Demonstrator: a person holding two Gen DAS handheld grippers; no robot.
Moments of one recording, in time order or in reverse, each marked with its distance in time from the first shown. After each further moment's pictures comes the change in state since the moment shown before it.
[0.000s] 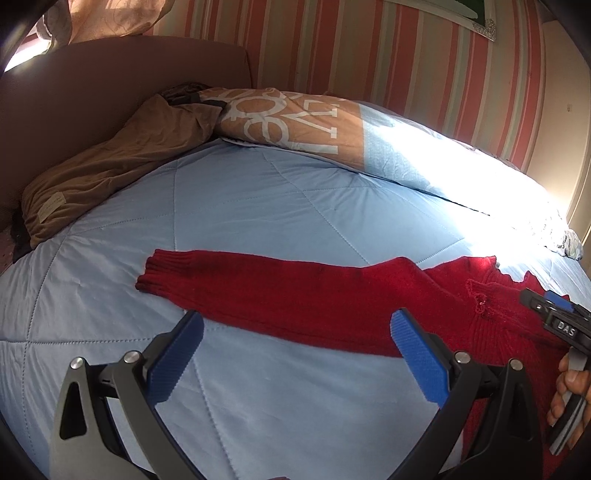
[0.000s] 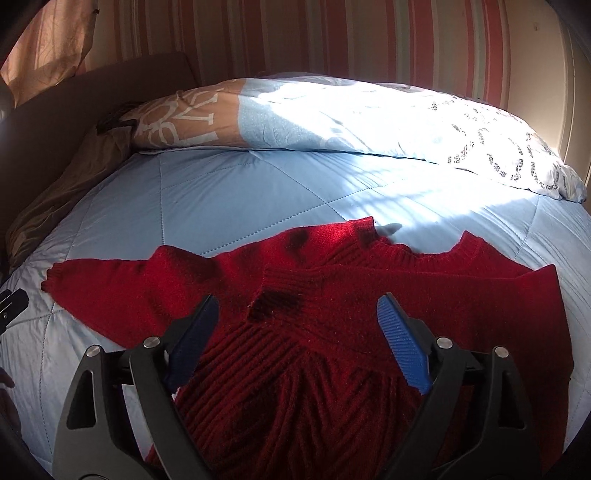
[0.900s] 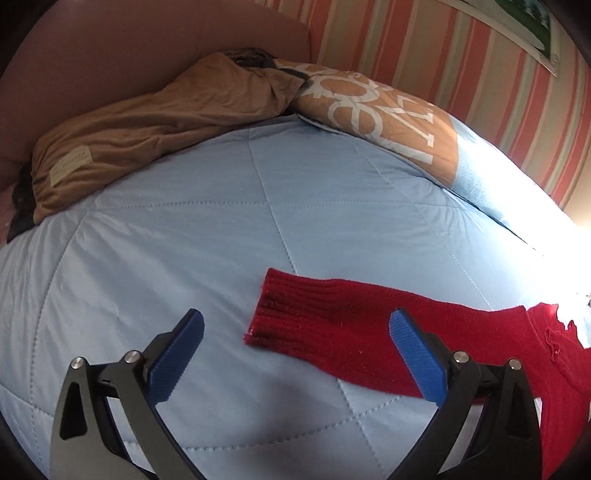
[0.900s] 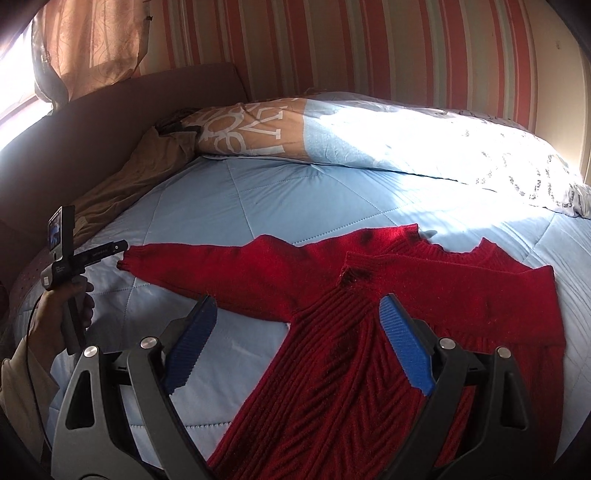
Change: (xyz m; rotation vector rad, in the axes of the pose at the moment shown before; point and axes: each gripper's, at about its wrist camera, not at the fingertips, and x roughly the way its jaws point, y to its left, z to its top) left arm 0.079 0.153 0.025 -0.159 0.070 0.070; right arm -0.093 0.052 -0.020 -0.064 -0.033 0.134
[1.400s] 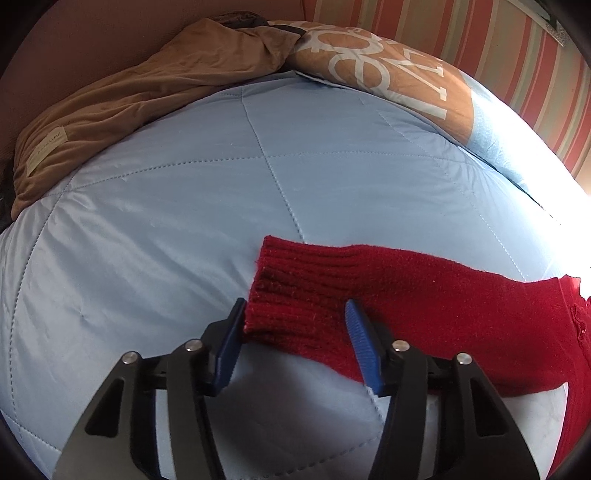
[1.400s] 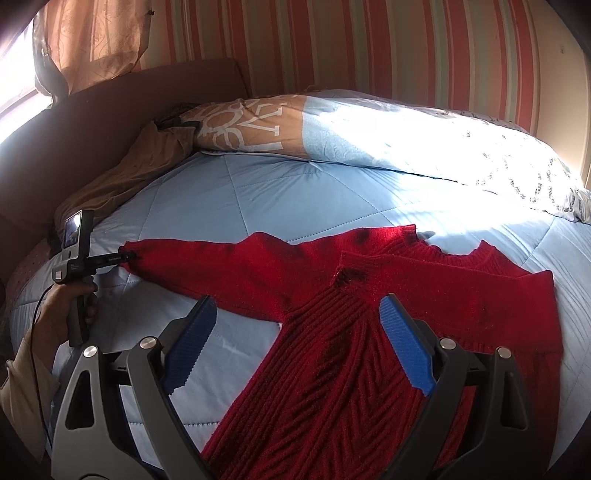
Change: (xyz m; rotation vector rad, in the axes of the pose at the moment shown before) left arm 0.040 0.000 -0.006 0.074 0.113 0.017; right arm 0.006 -0.003 0.001 -0.006 0.011 0.004
